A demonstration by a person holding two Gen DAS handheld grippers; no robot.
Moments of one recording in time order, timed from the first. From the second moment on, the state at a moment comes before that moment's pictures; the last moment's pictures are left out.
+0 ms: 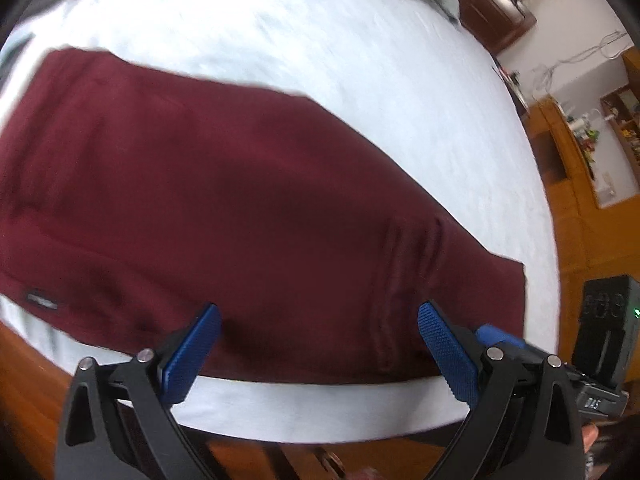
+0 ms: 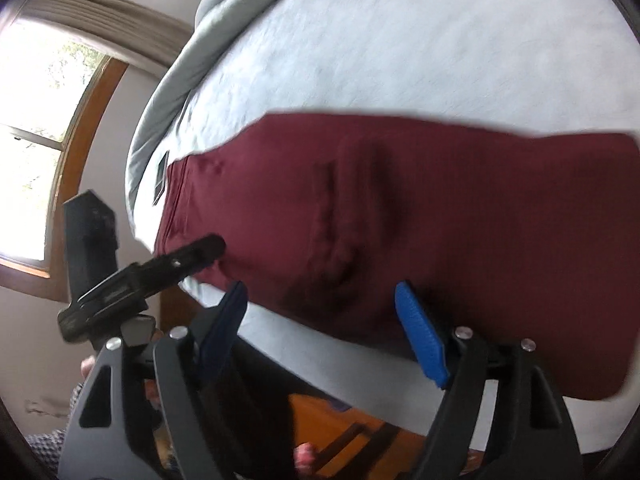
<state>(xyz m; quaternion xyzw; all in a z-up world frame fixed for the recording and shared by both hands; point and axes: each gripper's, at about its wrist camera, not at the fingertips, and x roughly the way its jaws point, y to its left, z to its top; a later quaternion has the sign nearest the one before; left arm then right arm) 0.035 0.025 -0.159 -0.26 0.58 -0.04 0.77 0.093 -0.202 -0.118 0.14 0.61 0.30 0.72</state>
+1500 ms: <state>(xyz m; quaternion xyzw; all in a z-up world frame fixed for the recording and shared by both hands) 0.016 -0.001 -0.148 -0.19 0.55 -0.01 0.81 0.103 -0.339 -0.145 0.21 0.62 0.19 0.73</state>
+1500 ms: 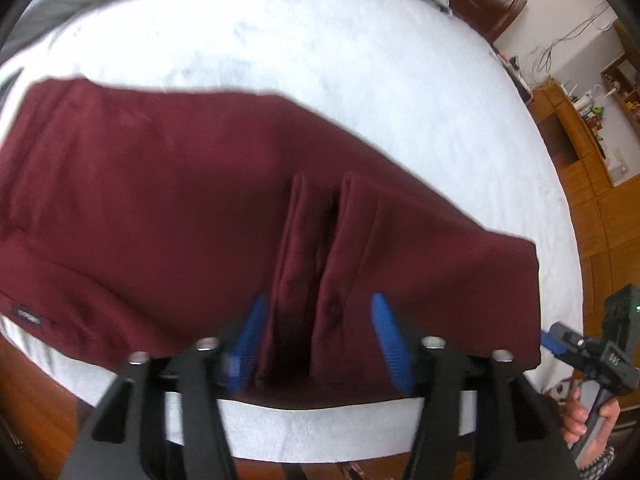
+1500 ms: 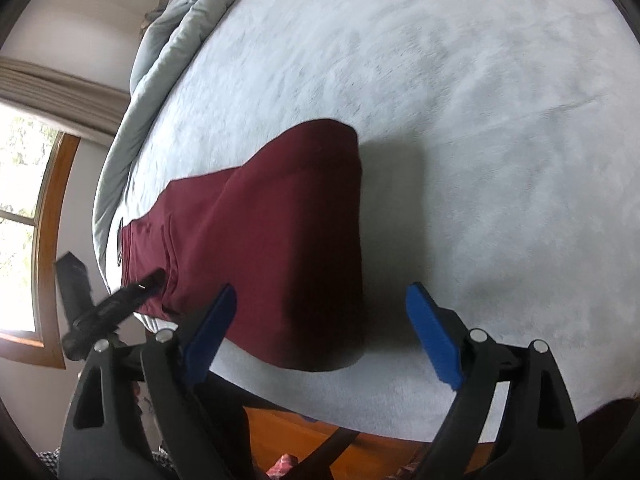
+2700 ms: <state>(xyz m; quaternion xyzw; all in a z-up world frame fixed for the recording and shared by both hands) 0.046 -0.056 -0.141 -0.15 0.53 -0.03 0.84 0.111 -0.300 -0.097 0.08 0.62 0.20 0.76</state>
